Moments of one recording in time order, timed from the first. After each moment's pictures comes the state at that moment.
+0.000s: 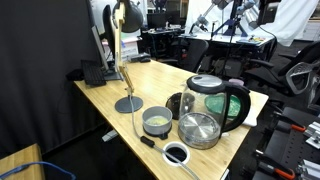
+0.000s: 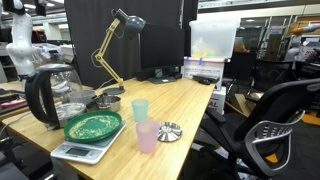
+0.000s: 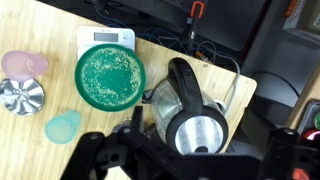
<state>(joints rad) 0.17 -0.69 0.01 -2.53 0.08 1.75 -0.23</state>
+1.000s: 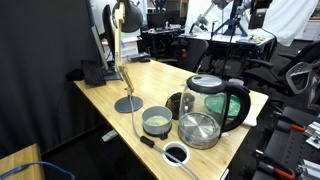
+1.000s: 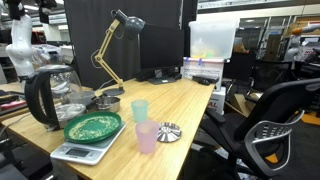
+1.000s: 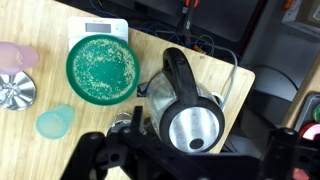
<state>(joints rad) 0.18 -0.64 0.04 -2.53 0.11 1.82 -0.20</state>
